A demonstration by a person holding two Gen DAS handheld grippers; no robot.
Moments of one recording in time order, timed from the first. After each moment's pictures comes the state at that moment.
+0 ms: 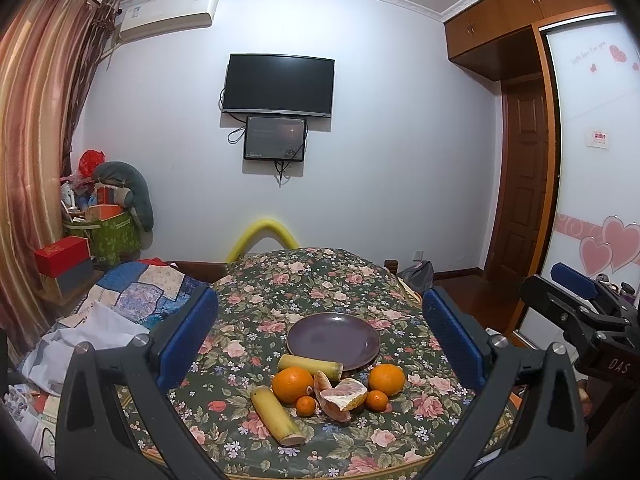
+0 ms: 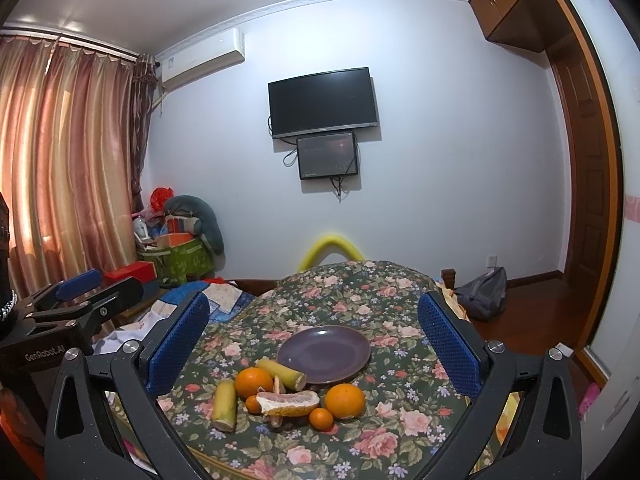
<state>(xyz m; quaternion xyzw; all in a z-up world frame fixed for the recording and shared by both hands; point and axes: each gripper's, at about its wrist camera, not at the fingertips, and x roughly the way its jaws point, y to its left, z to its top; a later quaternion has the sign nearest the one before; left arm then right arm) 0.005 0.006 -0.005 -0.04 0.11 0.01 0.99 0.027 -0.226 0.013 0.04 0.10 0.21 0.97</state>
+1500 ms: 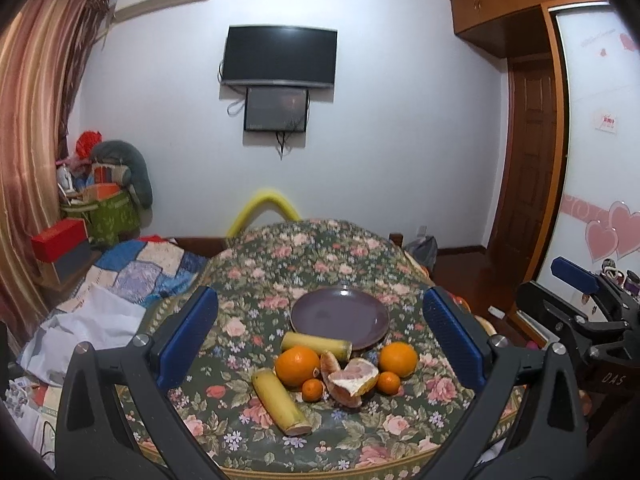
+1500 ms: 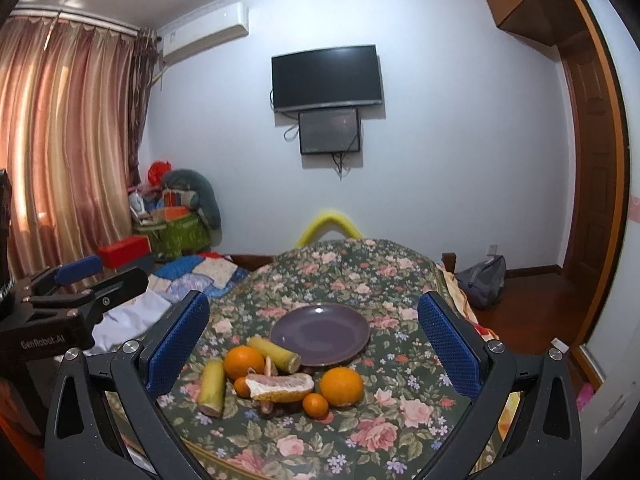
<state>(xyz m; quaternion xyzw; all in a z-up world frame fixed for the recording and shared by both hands) 0.041 0.015 -0.031 -0.03 0.17 0.01 0.99 0.049 -0.209 -0.011 0.01 0.14 0.21 0.97</state>
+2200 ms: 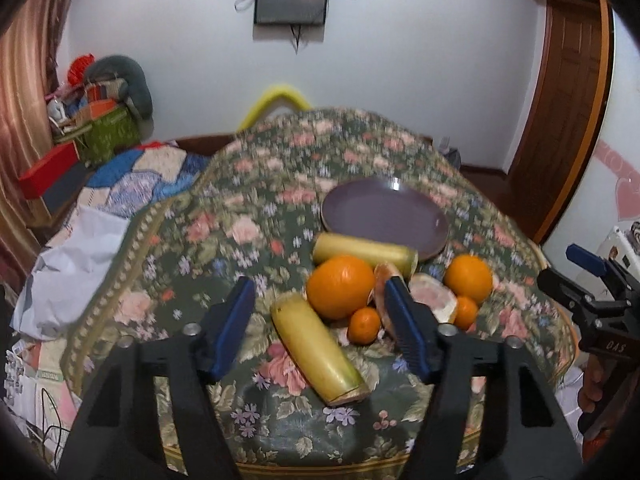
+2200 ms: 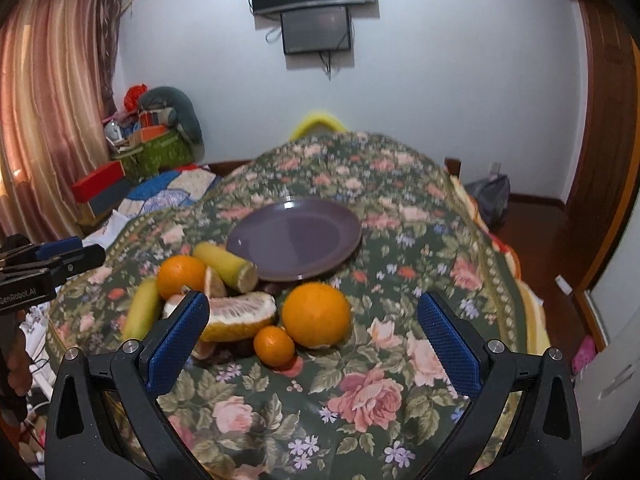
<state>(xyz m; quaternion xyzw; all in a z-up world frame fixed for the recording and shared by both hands) 0.134 0.057 -0.145 -0.05 0.35 0.02 0.94 0.136 -0.203 -0.111 -0.01 0.31 0.20 0.93</state>
